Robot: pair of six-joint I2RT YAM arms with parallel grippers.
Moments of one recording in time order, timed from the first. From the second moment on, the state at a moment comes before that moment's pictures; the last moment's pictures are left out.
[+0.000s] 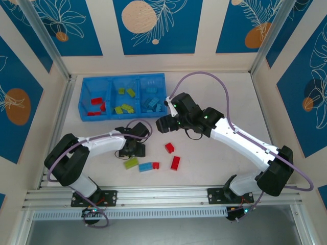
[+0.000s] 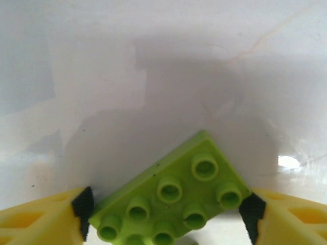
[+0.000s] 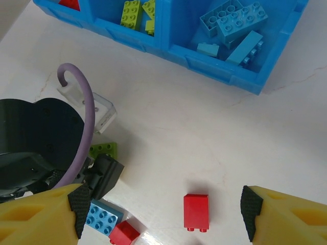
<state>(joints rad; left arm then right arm) -0.74 1.57 0.83 -0.70 -0.12 -0.74 0.81 1.37 1.28 -0.73 -0.01 0.33</state>
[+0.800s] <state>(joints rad) -0.72 1.58 0.88 -0.70 -0.10 -0.73 0.84 1.37 1.28 -0.76 0.04 0.35</state>
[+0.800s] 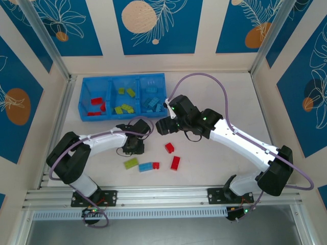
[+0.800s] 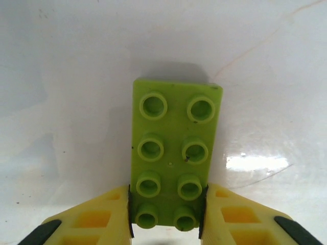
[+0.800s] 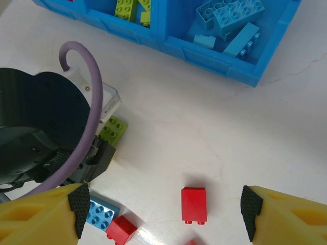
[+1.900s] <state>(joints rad) -0.27 1.80 1.67 -0.83 -0.07 -0.49 0.84 1.22 1.13 -0.79 0.11 0.47</state>
